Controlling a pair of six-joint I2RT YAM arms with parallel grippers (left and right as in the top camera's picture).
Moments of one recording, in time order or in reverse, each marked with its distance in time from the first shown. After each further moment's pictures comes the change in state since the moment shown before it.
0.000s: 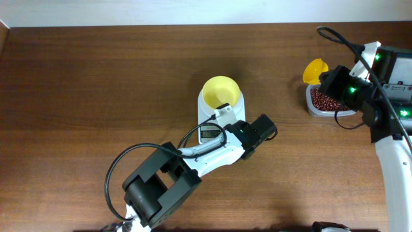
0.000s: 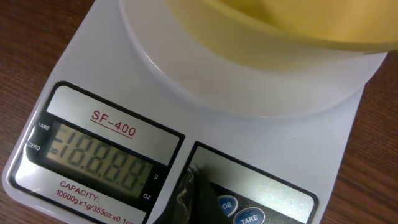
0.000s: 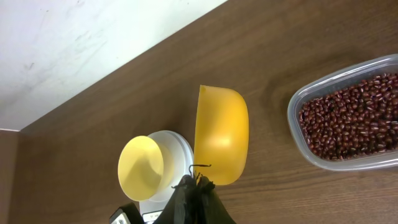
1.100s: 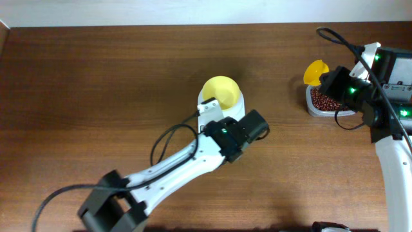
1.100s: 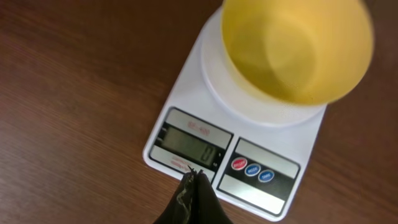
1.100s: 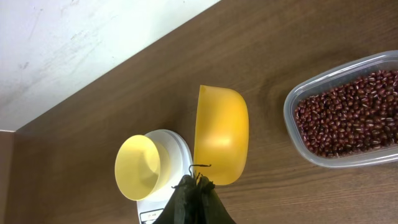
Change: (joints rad) left arm 0.014 -0.320 0.000 -0.307 -0.017 0.000; right arm 0.000 0.000 0.000 -0.008 0.010 -0.001
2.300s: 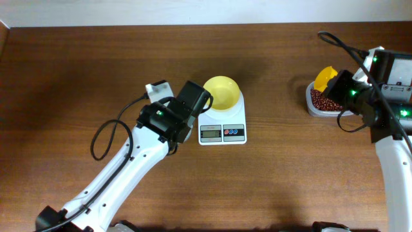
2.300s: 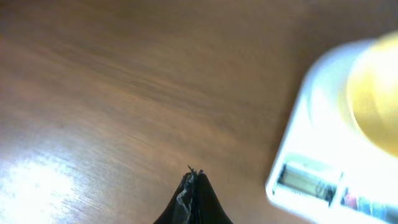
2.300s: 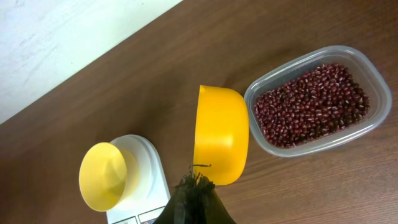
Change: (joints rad) left arm 0.325 -0.231 0.000 -0.208 0.103 0.451; right arm 0.000 0.000 0.000 -0.051 0.137 0.000
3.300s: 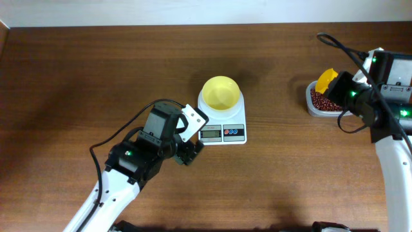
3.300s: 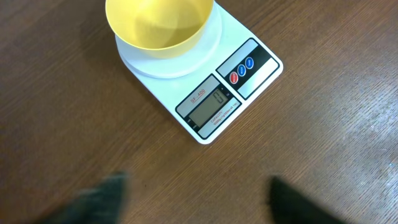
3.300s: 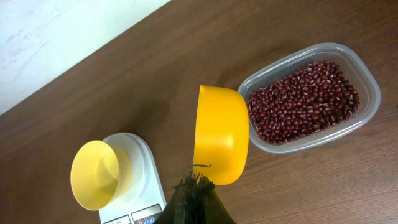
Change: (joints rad) left arm 0.092 -0.328 -0.366 0.399 0.599 1.099; right arm 0.000 0.000 0.000 -0.018 0.017 -0.012
